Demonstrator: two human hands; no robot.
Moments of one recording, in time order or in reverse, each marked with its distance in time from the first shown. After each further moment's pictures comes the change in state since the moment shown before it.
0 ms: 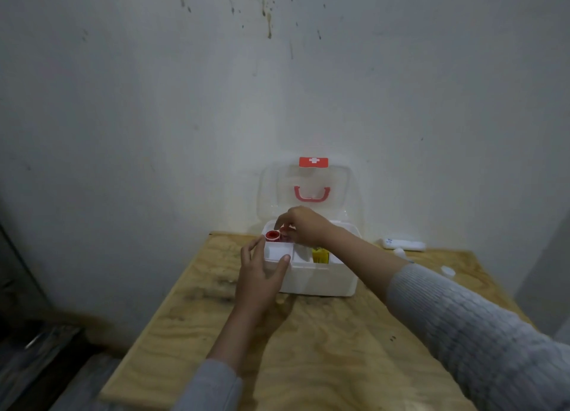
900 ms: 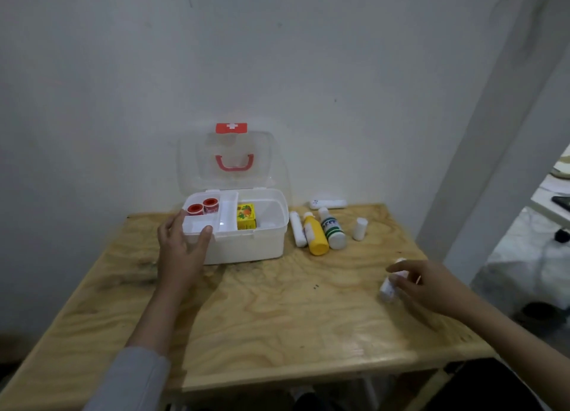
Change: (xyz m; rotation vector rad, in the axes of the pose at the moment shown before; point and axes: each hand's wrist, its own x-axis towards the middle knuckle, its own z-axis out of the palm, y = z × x) left_hand -0.001 -0.008 0.007 -0.036 0.051 0.046; right_hand -0.339 0.110 -0.019 0.125 0.054 0.785
